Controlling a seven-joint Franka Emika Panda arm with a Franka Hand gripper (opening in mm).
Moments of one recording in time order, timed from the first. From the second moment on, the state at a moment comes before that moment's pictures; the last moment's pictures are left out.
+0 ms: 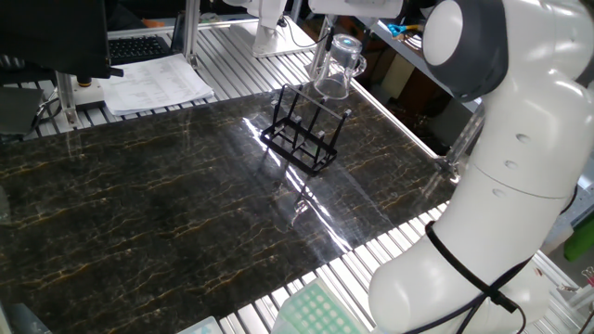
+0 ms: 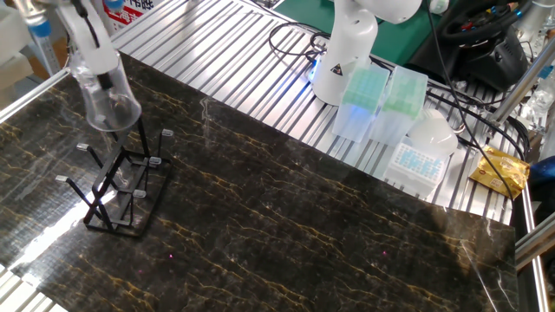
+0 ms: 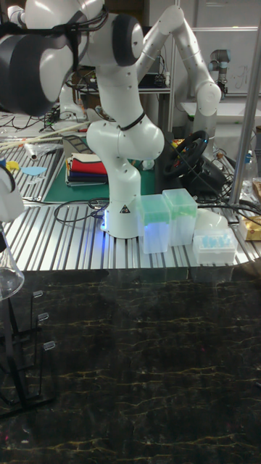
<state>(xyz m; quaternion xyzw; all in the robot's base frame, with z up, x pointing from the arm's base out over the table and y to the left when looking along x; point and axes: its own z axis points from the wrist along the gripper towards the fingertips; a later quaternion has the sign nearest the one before) 0.577 -0.247 0.381 -0.21 -0.98 0.03 0.05</state>
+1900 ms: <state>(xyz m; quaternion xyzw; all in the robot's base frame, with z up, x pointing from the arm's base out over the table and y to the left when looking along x) 0.577 -0.213 0.369 -0.18 -0.98 0.05 0.06</state>
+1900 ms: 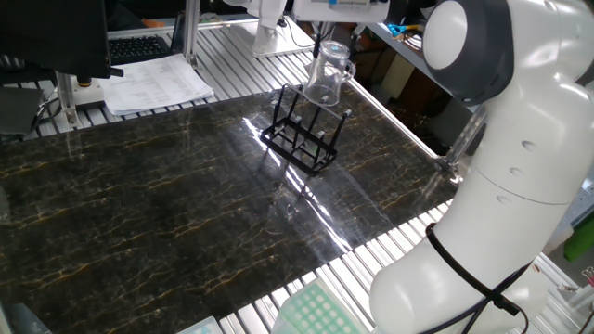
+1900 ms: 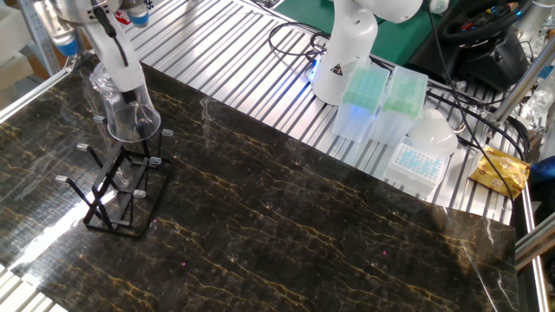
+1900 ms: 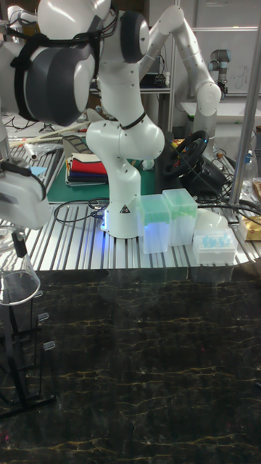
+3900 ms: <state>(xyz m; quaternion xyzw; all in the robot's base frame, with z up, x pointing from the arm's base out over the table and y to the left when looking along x) 0.577 -0.077 0.301 -0.17 -0.98 0.03 0.06</state>
